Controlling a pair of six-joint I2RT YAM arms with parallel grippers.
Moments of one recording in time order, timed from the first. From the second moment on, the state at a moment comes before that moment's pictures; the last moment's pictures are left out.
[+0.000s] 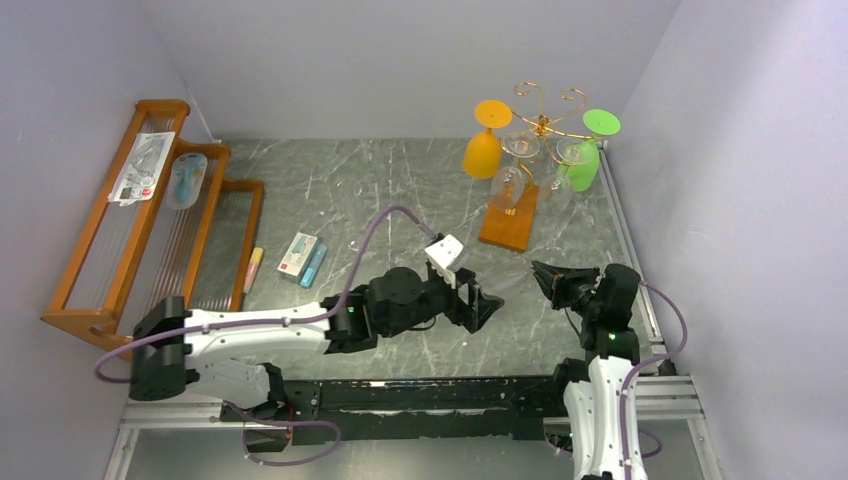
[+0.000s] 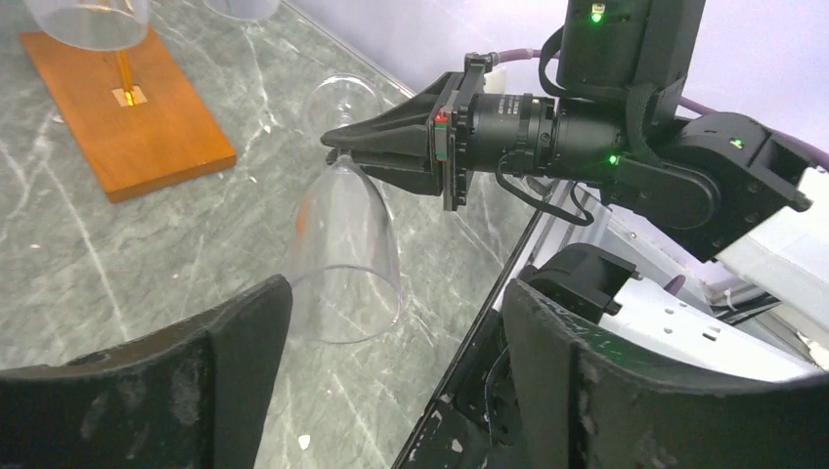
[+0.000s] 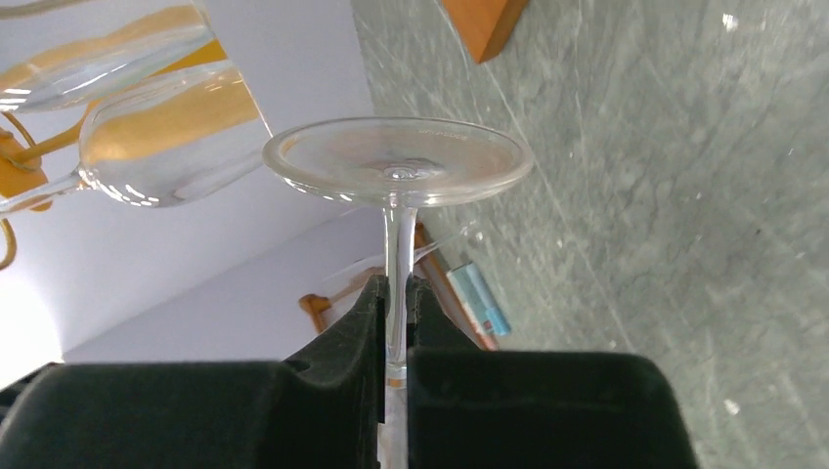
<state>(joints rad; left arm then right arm) -1.33 1.34 0.94 0.31 -0.27 -0.39 -0.25 0.50 0.35 -0.38 -0.50 1.48</state>
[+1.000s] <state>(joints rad) -1.21 1.45 1.35 0.05 0.08 -0.40 -0.21 0.16 0.31 0.27 -0.76 0.80</state>
